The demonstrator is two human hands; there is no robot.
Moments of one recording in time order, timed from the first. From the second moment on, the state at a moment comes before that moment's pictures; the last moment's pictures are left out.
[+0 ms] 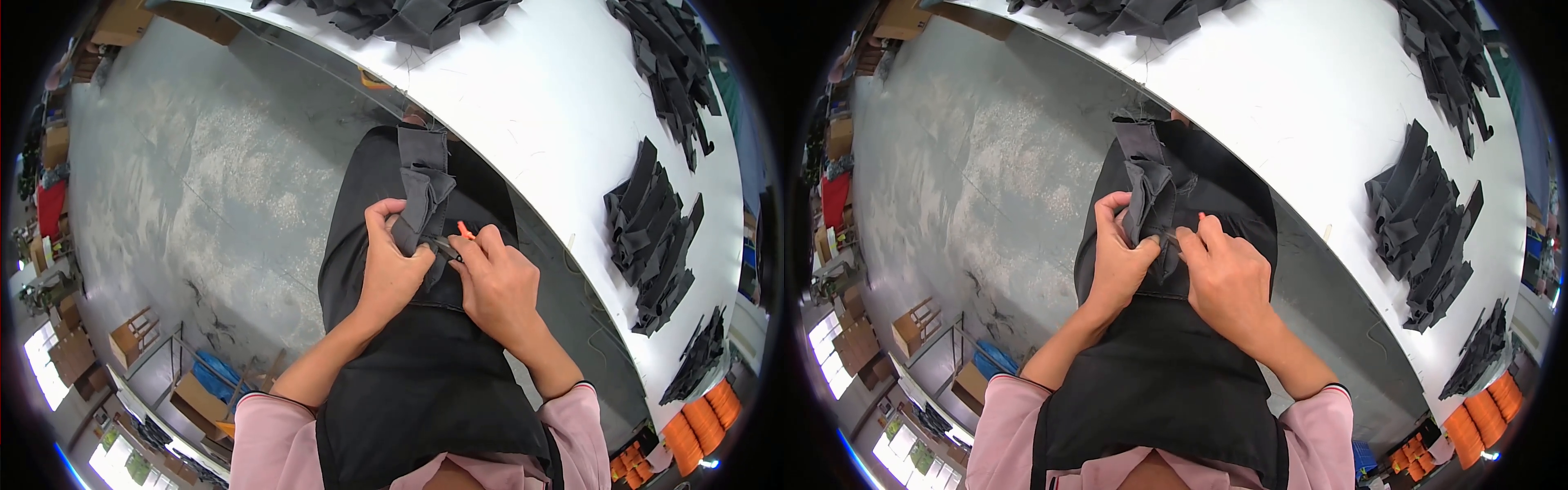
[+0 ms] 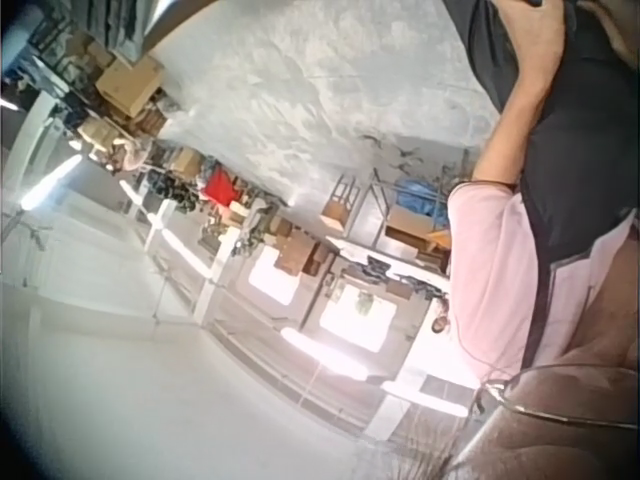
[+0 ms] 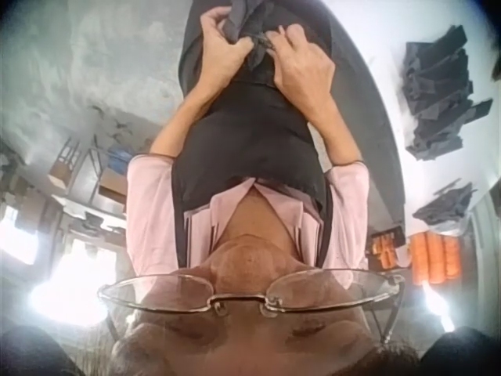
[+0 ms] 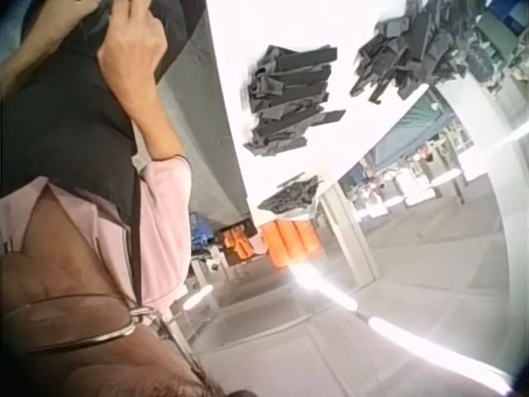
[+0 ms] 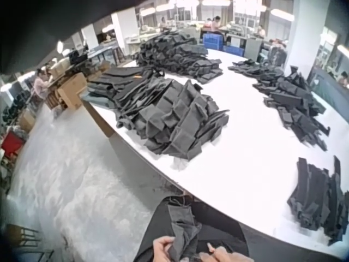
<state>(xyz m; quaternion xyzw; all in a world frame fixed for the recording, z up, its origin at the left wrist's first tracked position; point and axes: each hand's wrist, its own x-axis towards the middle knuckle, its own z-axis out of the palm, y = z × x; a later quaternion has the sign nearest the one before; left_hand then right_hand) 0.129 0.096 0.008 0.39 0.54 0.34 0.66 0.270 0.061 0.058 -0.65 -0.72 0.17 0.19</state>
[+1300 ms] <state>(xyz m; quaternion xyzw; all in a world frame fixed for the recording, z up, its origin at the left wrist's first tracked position) 0.104 0.130 0.014 0.13 0.31 0.40 0.85 0.238 0.046 0.040 -0.60 -0.61 0.30 0.42</state>
